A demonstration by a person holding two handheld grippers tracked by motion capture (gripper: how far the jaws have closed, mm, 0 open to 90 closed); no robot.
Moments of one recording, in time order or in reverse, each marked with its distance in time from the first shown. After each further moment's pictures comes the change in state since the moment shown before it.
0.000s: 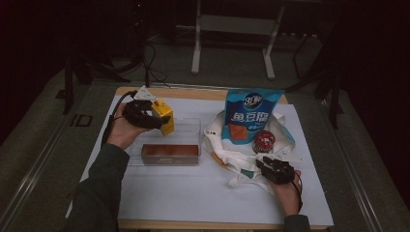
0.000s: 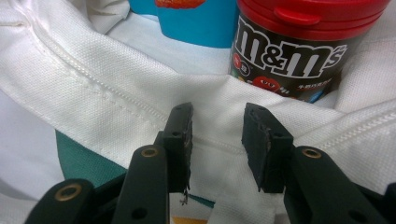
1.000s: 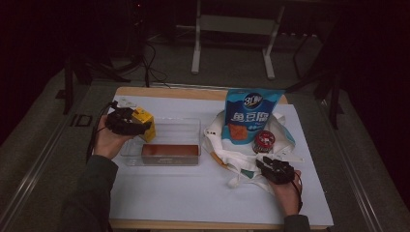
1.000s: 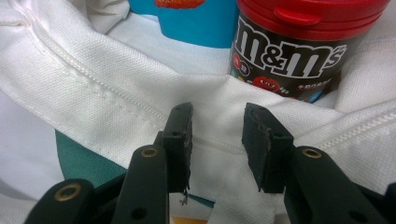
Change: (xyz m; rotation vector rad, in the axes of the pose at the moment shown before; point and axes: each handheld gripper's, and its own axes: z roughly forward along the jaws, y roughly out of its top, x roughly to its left) left arm 0.024 -0.053 -0.005 0.052 0.128 -0.169; right arm 0.000 0.000 0.000 -0.001 -0.002 -0.001
